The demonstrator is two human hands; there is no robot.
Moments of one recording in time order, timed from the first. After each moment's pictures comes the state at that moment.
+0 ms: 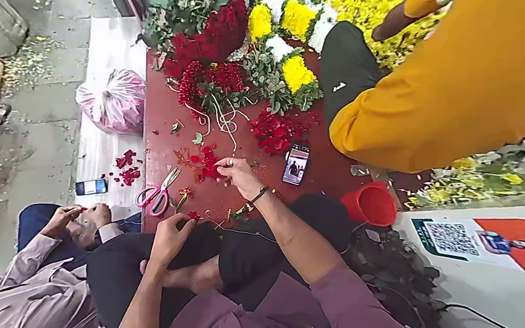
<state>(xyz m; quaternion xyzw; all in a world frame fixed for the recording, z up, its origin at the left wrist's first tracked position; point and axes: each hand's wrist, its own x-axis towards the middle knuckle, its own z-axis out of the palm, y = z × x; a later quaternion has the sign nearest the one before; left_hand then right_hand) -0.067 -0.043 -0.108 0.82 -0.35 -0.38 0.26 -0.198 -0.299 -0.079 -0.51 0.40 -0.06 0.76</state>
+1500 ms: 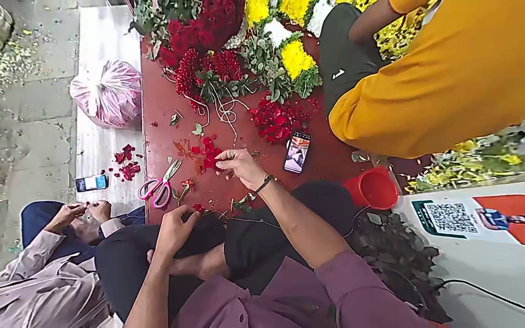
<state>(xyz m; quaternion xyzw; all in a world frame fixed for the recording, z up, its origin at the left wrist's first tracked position) -0.066 -0.038 -0.106 0.80 -0.37 -0.38 0.27 -0.183 -0.303 -0.081 -0.48 0.37 -0.06 0.79</state>
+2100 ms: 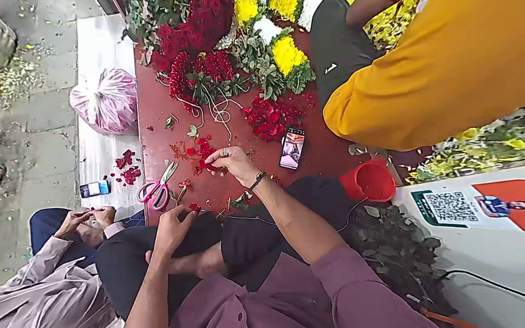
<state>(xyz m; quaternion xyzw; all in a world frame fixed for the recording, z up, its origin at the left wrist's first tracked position) -0.067 -0.041 -0.106 0.82 -0.37 -0.38 0.24 -0.186 -0.305 -0.074 -0.52 0.35 -0.08 0.78</state>
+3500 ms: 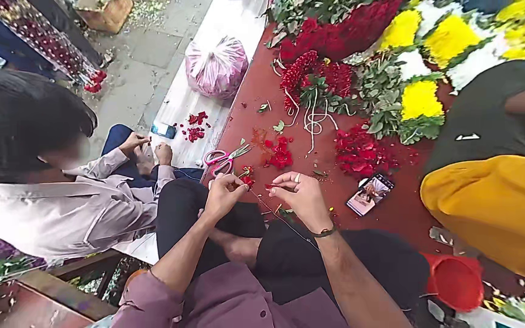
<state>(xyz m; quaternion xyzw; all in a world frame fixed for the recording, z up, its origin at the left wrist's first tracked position) -0.059 -0.037 -0.089 0.82 -0.19 -0.30 0.46 -0.186 -0.239 -0.033 -0.71 0.31 -0.01 0.63</state>
